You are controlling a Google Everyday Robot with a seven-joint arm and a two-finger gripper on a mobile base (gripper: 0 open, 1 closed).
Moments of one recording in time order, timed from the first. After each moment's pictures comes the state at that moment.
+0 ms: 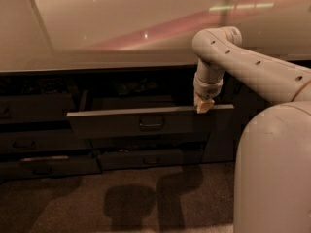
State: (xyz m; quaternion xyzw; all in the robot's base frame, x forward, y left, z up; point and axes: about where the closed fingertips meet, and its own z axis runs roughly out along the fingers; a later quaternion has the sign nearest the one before) arm 0.656 -0.186 0.681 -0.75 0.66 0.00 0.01
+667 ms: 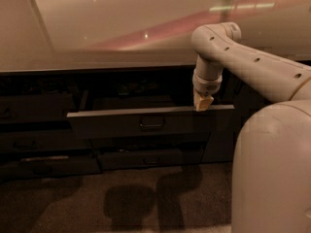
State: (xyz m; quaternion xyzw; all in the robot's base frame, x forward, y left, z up) arm 0.661 -0.187 0.691 -0.75 0.66 -0.01 0.01
